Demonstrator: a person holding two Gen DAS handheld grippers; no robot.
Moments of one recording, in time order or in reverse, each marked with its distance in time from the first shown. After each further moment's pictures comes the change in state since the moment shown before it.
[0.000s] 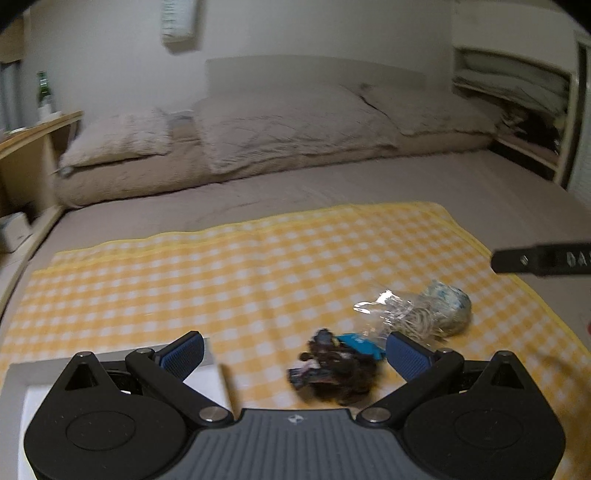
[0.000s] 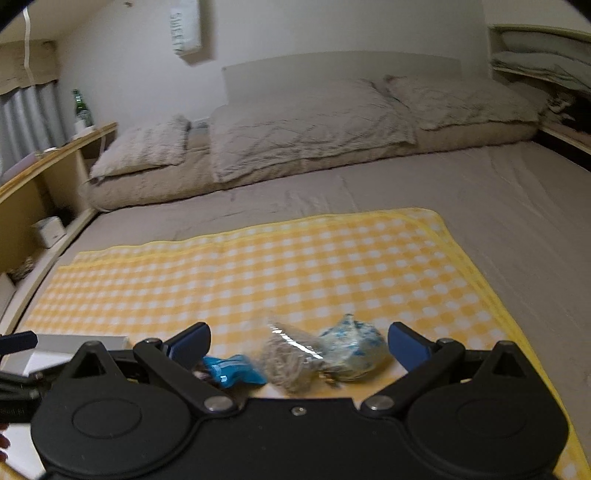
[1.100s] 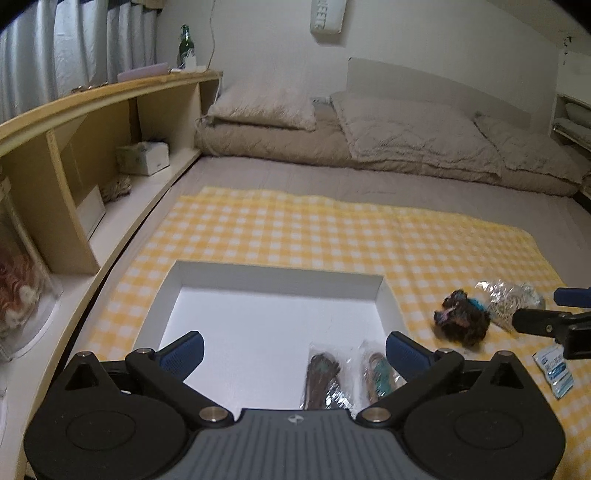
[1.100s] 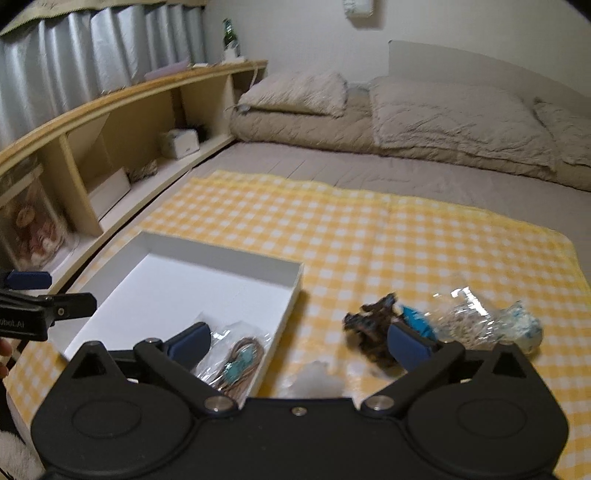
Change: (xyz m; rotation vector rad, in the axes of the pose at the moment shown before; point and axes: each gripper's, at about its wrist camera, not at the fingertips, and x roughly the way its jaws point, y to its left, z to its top) left arm -0.138 0.138 -0.080 -0.257 0.013 0.245; right arm -0.038 0.160 -0.059 -0.301 0.080 0.294
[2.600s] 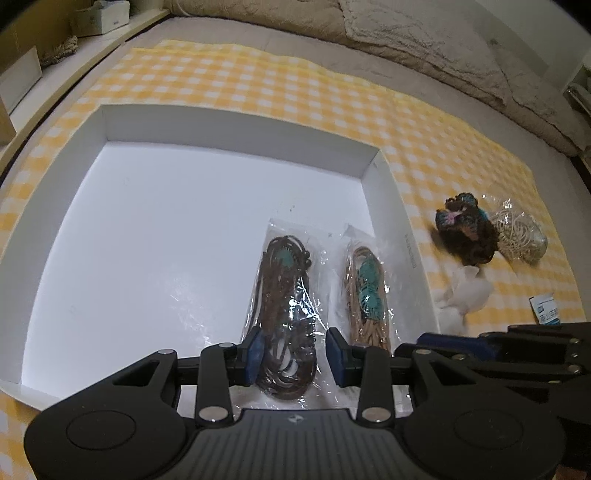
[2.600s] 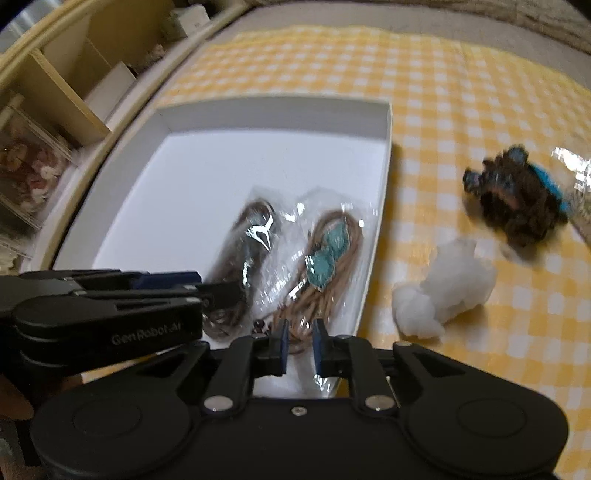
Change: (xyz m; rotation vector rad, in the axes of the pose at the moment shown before) left arm 0.105 0.000 -0.044 -0.110 0.408 -0.143; right arm 0.101 0.063 -0.034 0.091 0.448 0.157
